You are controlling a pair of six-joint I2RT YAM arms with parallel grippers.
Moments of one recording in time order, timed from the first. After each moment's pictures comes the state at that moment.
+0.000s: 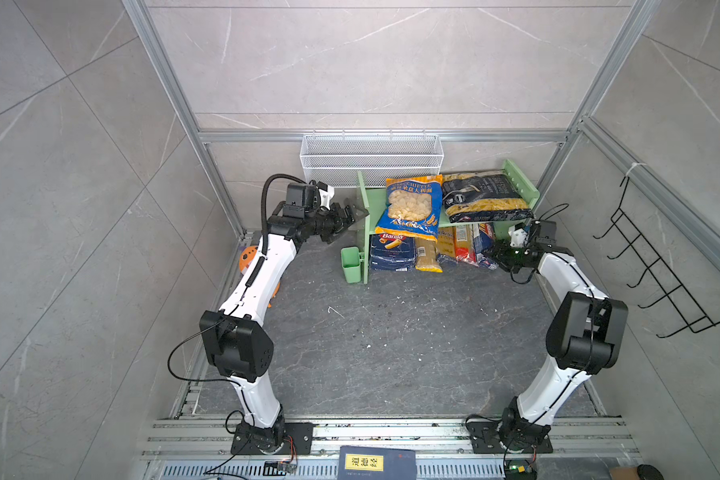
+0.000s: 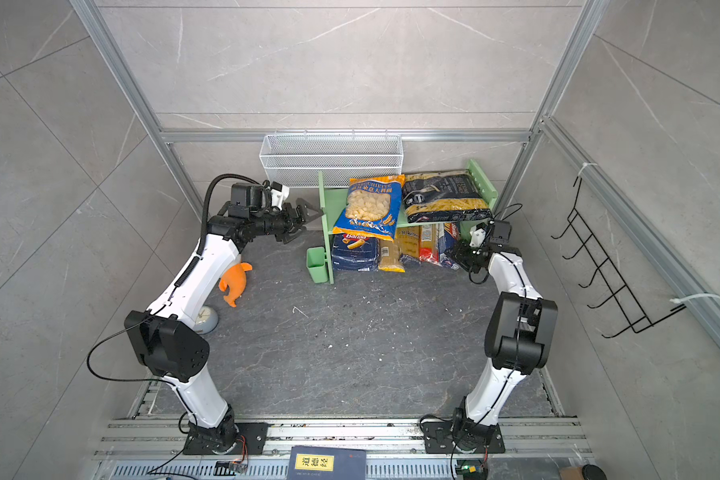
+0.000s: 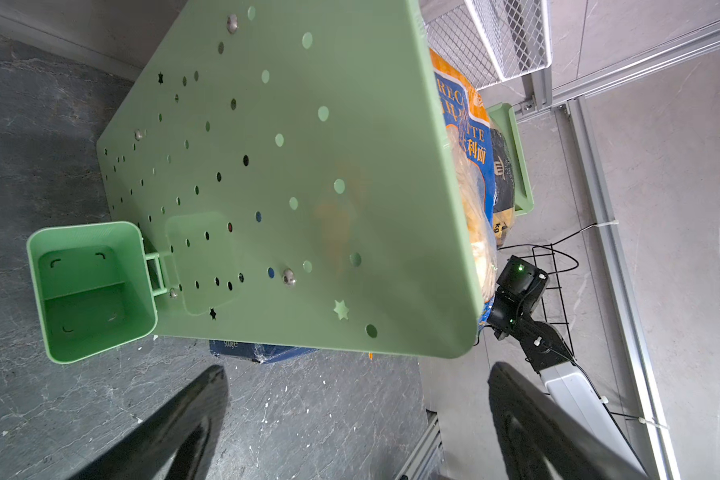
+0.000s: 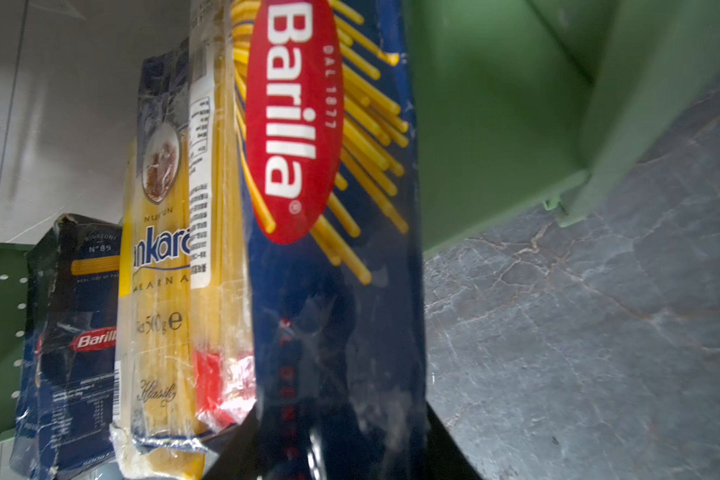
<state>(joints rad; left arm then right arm) -0.27 1.79 1.87 -0.62 0.64 -0.70 -0.25 1.86 1.49 -0.53 -0.51 0.34</state>
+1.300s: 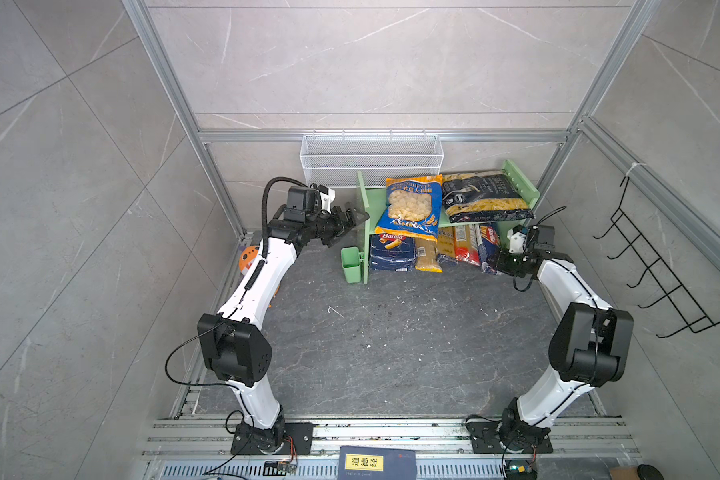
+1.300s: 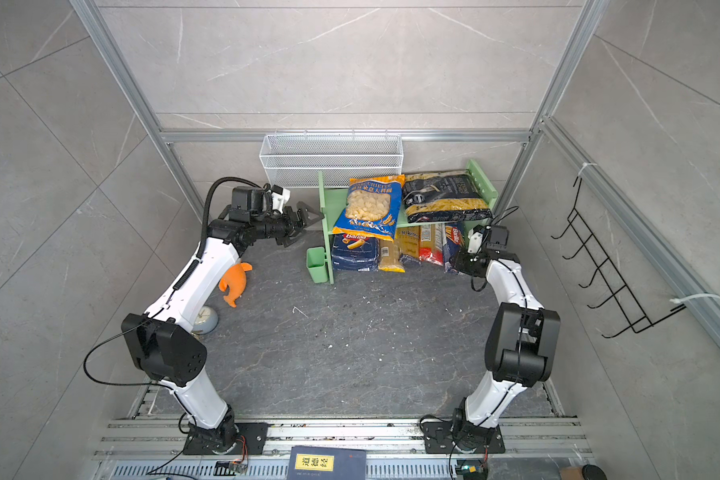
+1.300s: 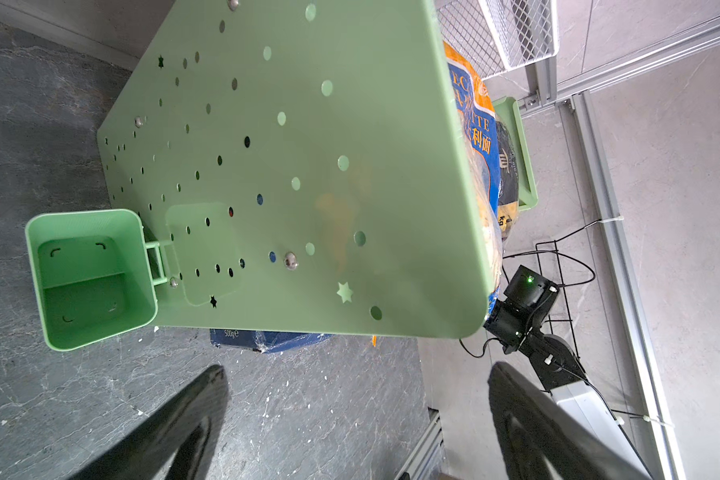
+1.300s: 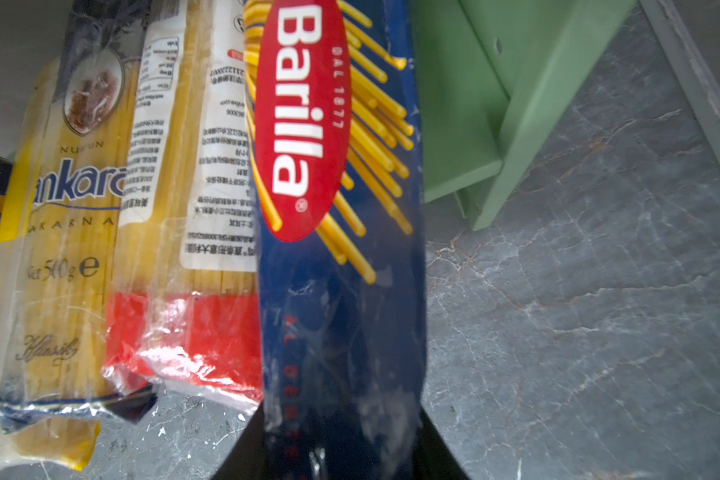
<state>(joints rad) -0.29 1.76 1.82 -0.60 0.62 -0.70 -0.22 1.75 1.38 -0.51 -0.33 0.13</state>
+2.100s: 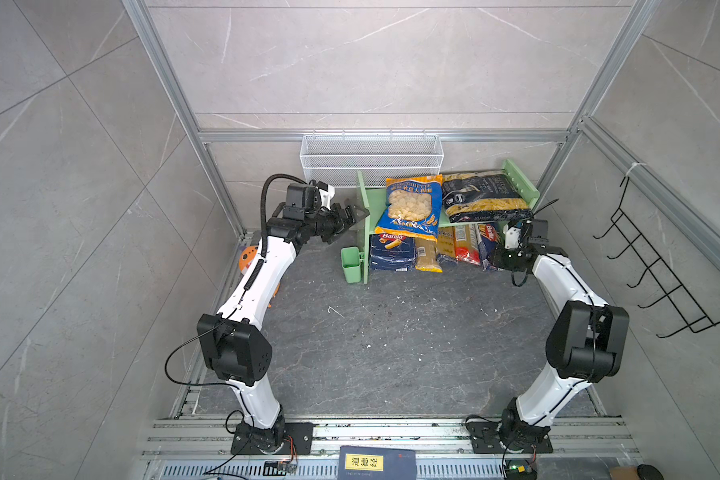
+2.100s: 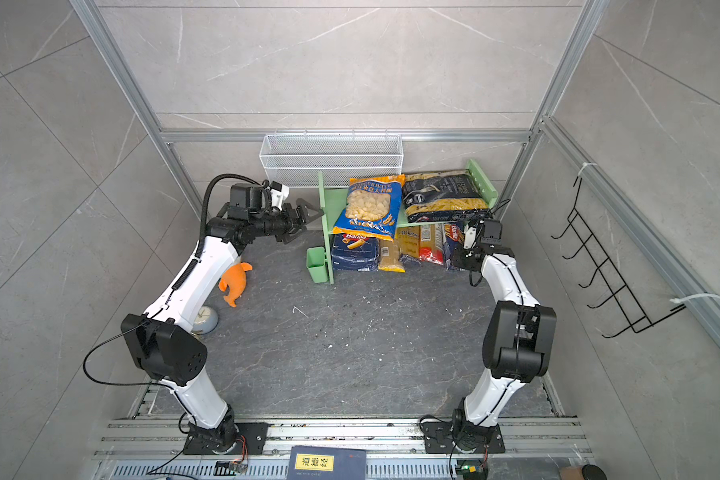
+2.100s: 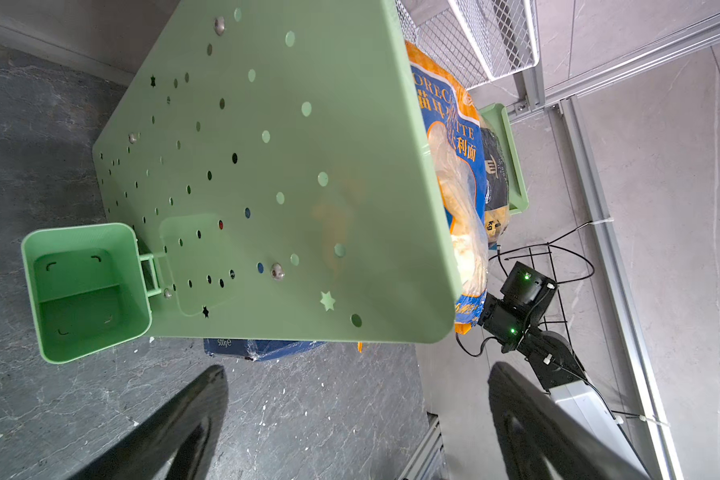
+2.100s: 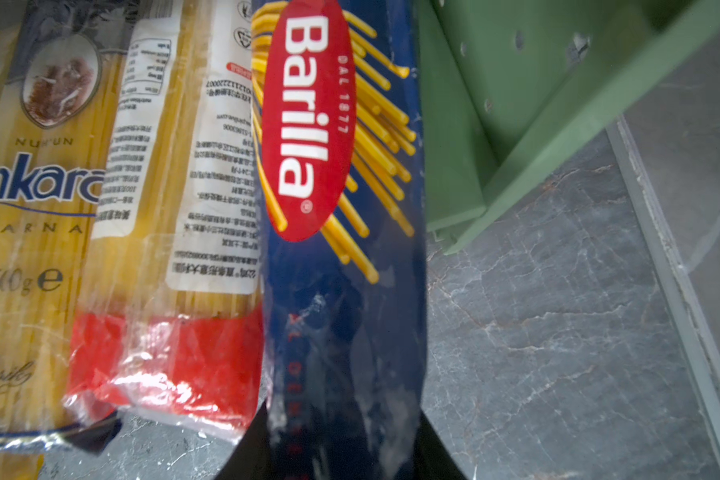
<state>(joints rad) -0.29 1.77 1.85 -0.59 0.62 -0.70 -0.18 1.79 1.46 -0.54 -0.20 0.05</state>
